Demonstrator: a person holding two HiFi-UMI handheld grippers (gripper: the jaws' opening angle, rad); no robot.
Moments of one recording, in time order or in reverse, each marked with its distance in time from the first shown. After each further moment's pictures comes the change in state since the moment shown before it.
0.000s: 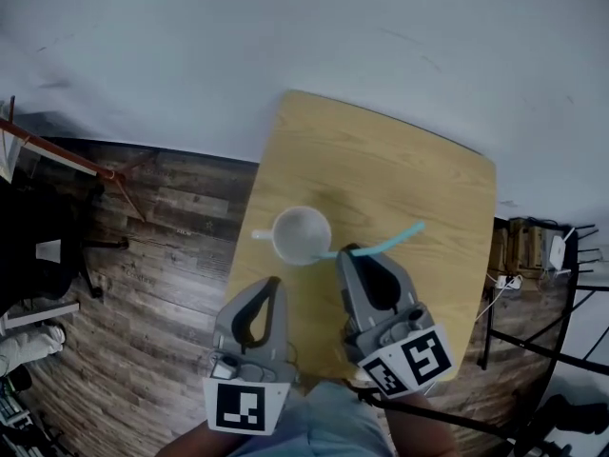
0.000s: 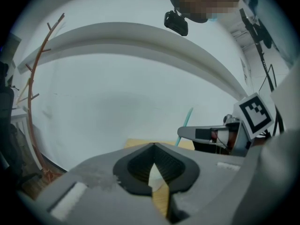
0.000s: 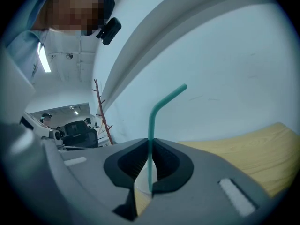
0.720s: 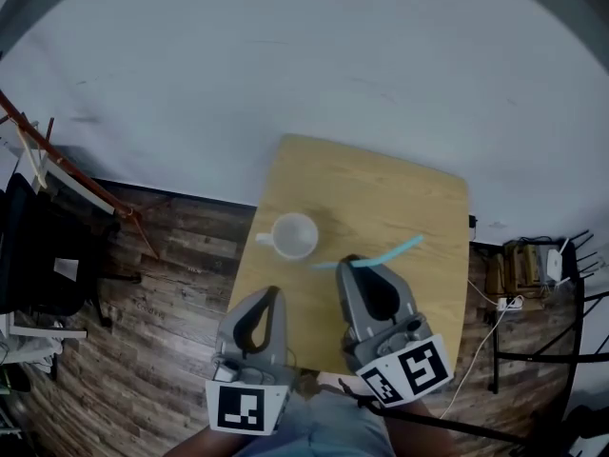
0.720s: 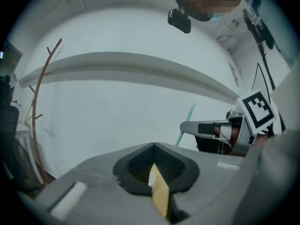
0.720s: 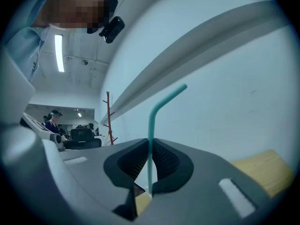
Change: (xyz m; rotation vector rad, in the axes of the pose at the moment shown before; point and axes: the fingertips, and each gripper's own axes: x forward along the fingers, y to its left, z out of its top) left arm -0.077 -0.048 0.047 0.070 -0.167 0.007; right arm -0.086 0.054 0.067 -0.122 -0.187 0.024
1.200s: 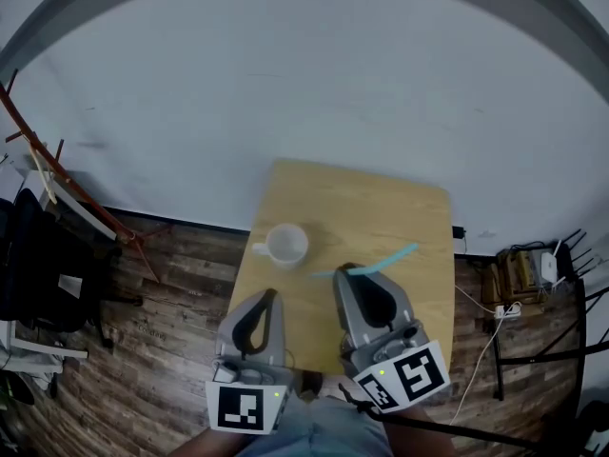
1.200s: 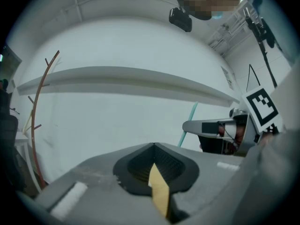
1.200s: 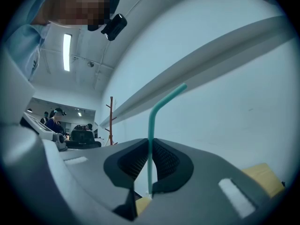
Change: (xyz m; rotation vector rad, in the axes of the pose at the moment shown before) left arm -0.031 -0.027 0.031 0.059 -0.099 -0.018; right arm -0.045 0.023 0.039 -0.073 -0.085 -0.006
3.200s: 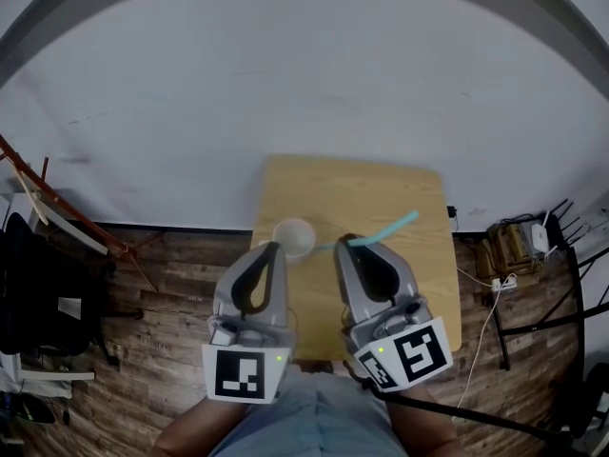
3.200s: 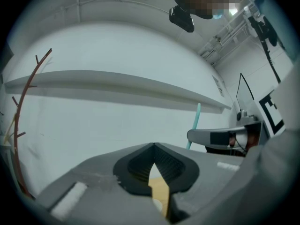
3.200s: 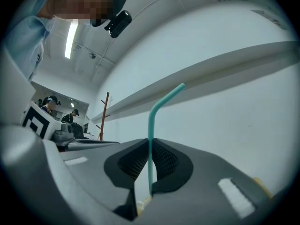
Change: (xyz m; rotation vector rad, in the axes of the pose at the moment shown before) left arm 0.033 0.038 0.047 0.051 -0.101 -0.131; right arm 0.035 0.022 0.022 -0.122 -0.038 -0.103
